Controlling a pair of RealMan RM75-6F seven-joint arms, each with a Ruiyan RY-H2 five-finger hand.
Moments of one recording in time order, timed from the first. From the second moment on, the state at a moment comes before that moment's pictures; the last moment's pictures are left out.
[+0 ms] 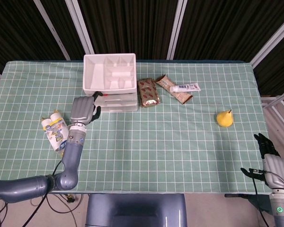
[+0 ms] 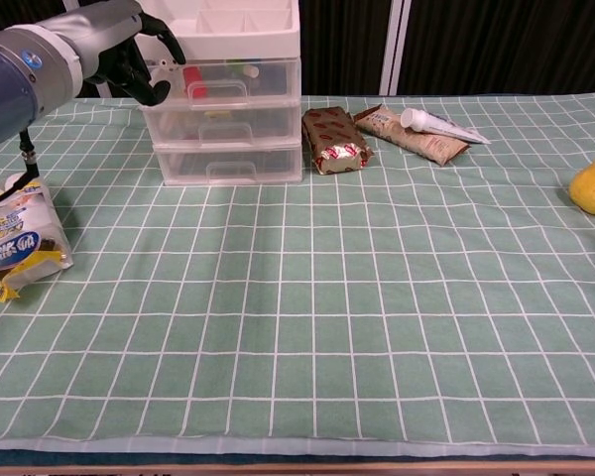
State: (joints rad) left arm -0.88 -1.61 -0.38 -1.53 0.69 1.21 0.61; right arm 0.08 -1.11 0.11 -1.72 -1.33 1.39 0.06
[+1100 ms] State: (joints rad) left arm -0.87 -1.61 -0.35 -1.50 0.74 1.23 0.64; right arm 0.08 -1.11 0.11 -1.72 -1.34 1.39 0.06
